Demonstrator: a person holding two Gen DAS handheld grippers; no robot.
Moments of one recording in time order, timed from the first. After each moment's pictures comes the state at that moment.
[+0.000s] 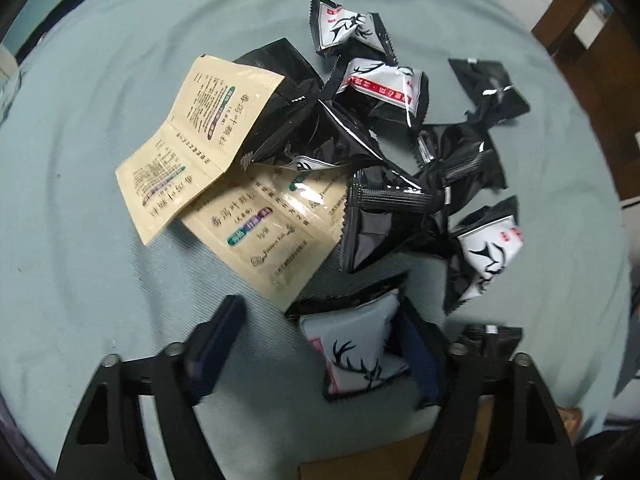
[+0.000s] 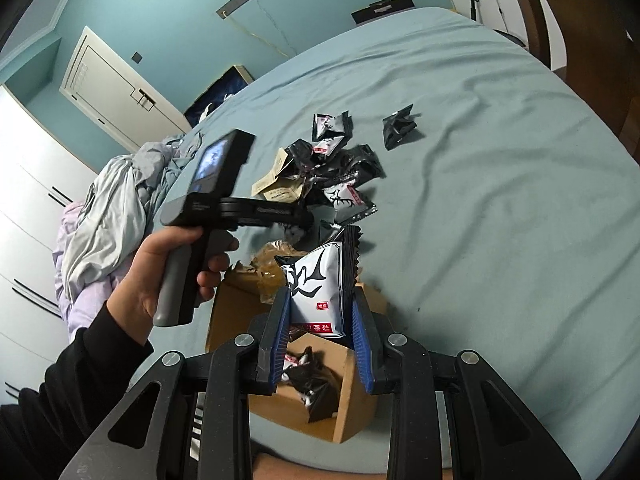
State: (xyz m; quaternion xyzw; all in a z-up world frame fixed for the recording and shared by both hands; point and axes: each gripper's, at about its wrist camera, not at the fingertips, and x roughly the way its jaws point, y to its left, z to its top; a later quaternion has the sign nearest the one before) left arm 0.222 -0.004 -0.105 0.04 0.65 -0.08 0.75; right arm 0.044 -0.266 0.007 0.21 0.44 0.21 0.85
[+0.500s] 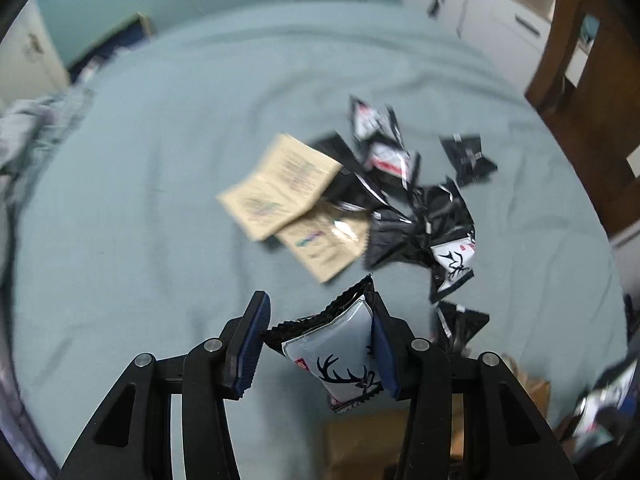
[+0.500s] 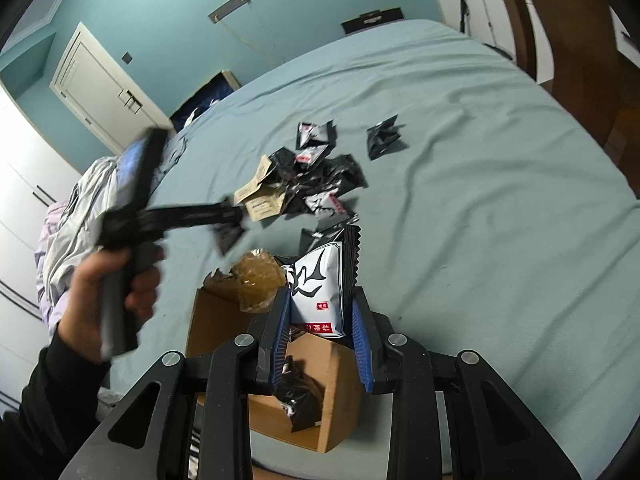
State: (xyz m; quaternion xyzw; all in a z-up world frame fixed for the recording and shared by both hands) left arm 0.154 0.028 -0.015 0.02 0.53 -0.03 0.85; right arm 0.038 -0.250 0.011 0.19 0.43 0.17 0.87
